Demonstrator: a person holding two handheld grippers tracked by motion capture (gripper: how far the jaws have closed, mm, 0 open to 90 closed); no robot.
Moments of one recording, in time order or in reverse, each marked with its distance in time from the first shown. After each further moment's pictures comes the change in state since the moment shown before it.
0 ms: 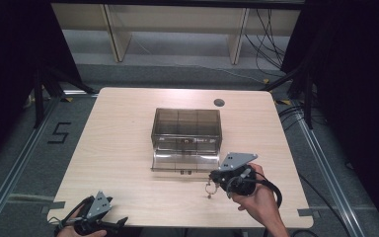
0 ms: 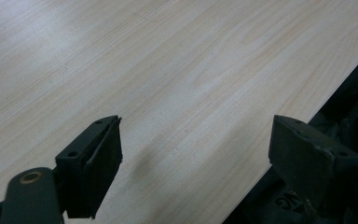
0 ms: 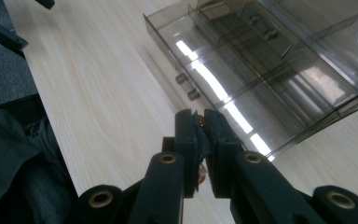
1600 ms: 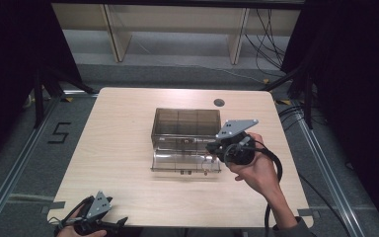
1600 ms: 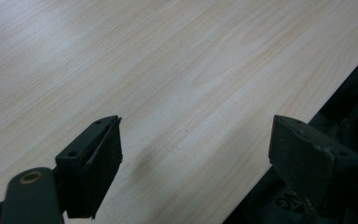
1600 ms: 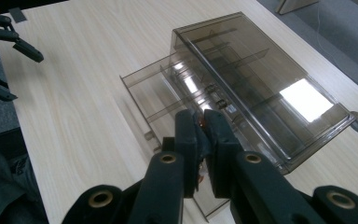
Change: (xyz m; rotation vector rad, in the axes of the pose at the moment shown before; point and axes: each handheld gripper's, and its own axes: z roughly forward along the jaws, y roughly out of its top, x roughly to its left) left arm 0.000 0.000 0.000 0.011 -0.003 0.002; right arm -0.032 0.066 -0.020 -0.027 -0.014 -0.022
